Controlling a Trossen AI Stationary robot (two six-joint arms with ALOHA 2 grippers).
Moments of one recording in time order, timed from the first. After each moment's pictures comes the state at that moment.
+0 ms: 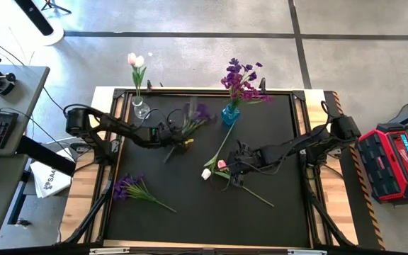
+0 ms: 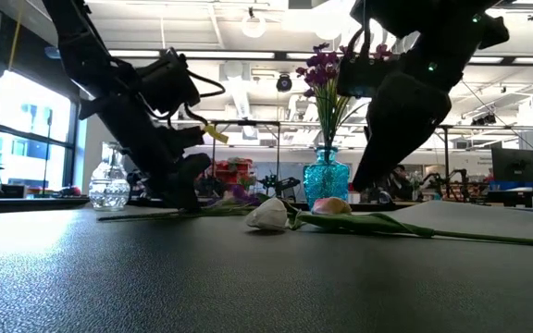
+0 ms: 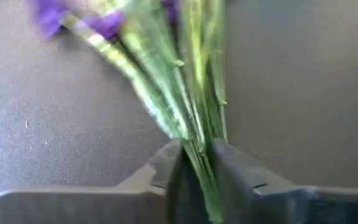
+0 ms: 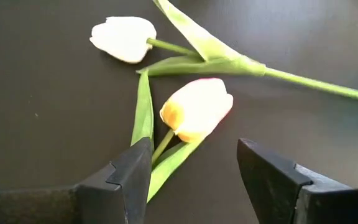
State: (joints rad) left arm 0.17 1.66 0.59 0.13 -0.42 -0.48; right arm 0.23 1.62 0.88 -0.31 0.26 0.40
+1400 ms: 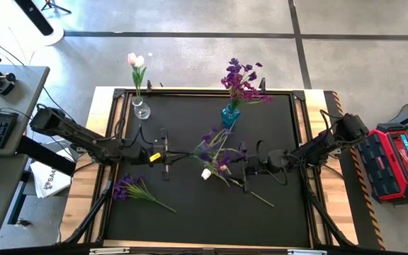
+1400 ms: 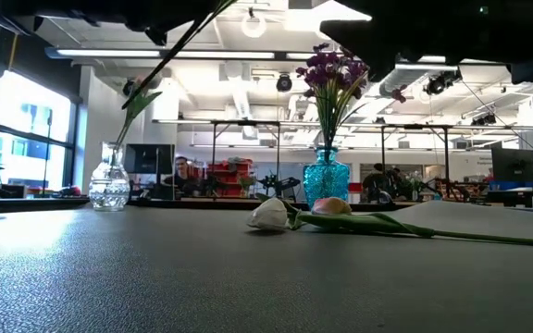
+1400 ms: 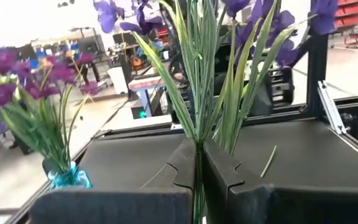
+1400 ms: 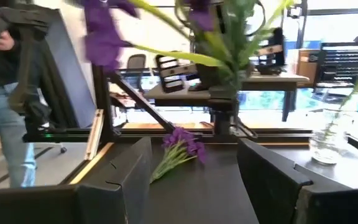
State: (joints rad) left arm -0.29 1.19 0.48 0.71 -0.39 0.20; right arm 0.32 1.53 0.45 1.19 0.24 -0.01
